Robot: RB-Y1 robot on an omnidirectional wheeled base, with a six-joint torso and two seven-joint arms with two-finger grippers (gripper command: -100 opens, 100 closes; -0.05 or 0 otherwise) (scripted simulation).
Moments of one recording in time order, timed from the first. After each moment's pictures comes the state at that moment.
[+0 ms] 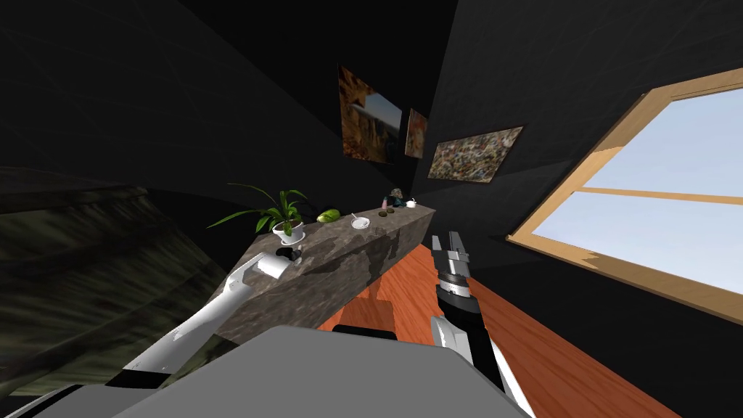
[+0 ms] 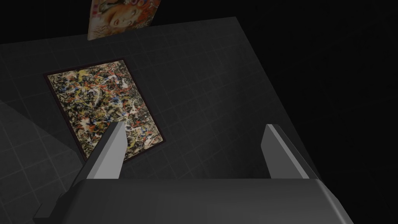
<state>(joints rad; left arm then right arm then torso) 0.01 0.66 0.02 -1.58 0.12 0.98 -0.35 0.51 0.01 0.01 -2.25 0.07 -0.53 -0.11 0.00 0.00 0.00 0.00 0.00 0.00</state>
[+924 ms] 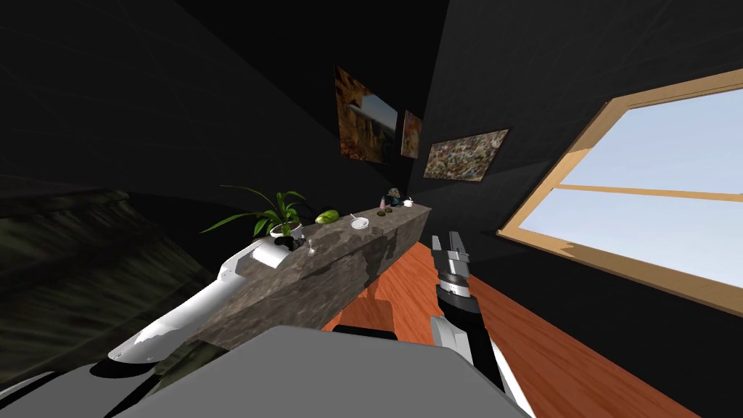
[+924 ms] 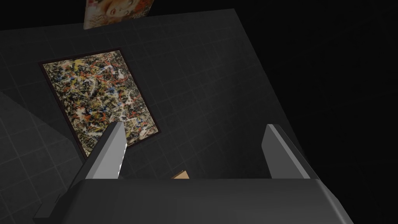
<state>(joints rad) -0.01 0.77 0.02 -1.78 0.18 1.07 -0.35 0.51 0.01 0.01 -2.25 0.07 -0.53 -0.11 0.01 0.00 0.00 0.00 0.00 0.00</state>
